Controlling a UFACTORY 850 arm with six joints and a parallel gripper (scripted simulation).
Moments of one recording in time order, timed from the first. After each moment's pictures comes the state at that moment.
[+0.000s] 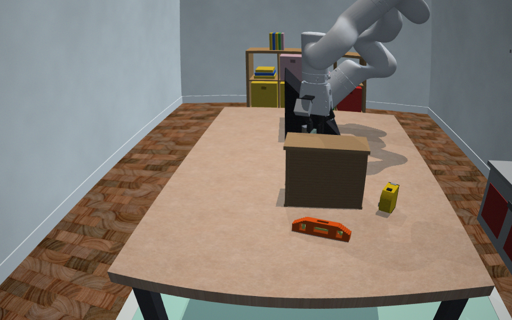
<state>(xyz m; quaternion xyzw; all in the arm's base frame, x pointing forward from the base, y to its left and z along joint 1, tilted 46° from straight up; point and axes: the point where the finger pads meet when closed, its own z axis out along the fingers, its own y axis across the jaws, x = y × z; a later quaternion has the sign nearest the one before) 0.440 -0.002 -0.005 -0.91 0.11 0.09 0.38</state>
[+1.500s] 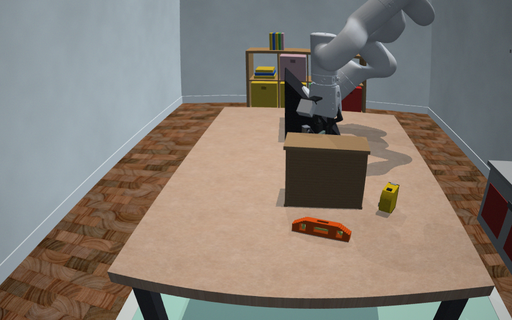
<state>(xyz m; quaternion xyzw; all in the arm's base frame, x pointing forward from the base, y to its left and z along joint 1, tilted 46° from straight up) 0.452 0.018 0.014 -0.90 0.21 0.13 0.37</state>
